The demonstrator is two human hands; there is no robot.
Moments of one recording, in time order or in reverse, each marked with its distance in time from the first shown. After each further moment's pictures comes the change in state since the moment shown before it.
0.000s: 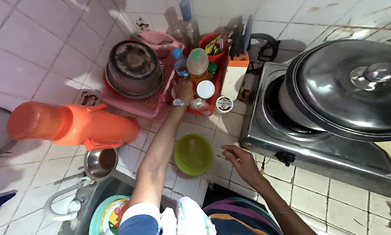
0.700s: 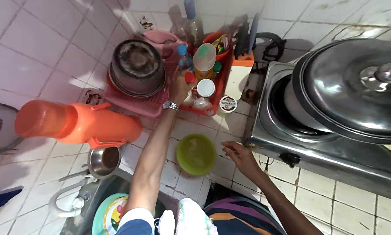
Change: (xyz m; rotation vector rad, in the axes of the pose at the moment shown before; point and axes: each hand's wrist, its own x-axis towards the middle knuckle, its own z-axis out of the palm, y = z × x) left_hand -0.015 -0.022 -0.039 -0.300 0.160 0.016; right_hand 0.017 0.012 0.005 -0.008 -0.054 -0.008
